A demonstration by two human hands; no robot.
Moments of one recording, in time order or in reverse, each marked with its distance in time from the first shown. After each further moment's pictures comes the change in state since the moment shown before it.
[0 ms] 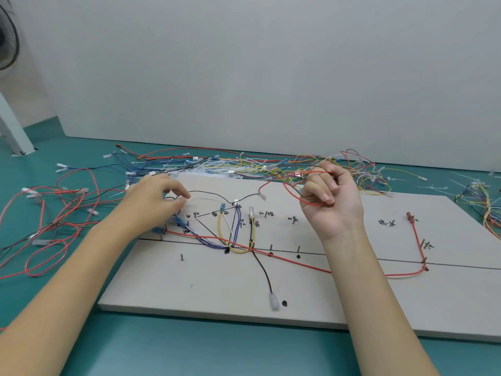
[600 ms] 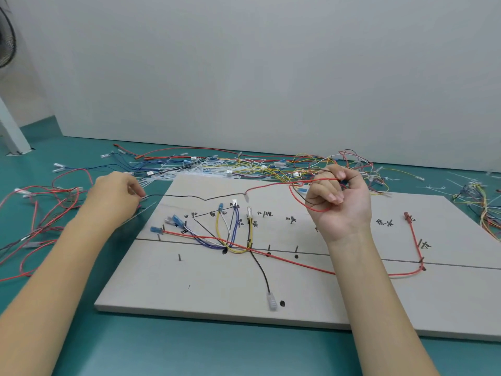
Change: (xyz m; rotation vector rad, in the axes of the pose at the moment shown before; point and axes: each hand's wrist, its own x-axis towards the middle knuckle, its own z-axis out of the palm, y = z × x) left_hand 0.002 -0.037 -0.019 0.100 0.139 -0.360; right_hand -0.006 -0.010 -0.005 0.016 -0.016 -0.002
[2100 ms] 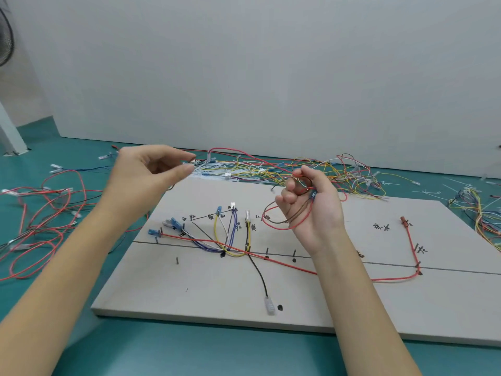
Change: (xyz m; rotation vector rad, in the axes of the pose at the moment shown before) left_hand -0.050 0.084 -0.034 -0.864 0.001 0.341; right_hand -0.002 0.032 0.010 -0.546 0.088 -0.081
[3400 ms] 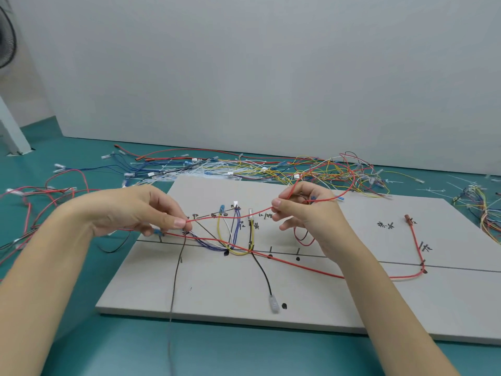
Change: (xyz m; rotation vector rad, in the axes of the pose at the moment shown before) left_hand 0.001 -0.021 -0.038 0.121 -0.840 -0.534; right_hand -0.008 -0.001 -0.023 -0.804 -0.102 -0.094
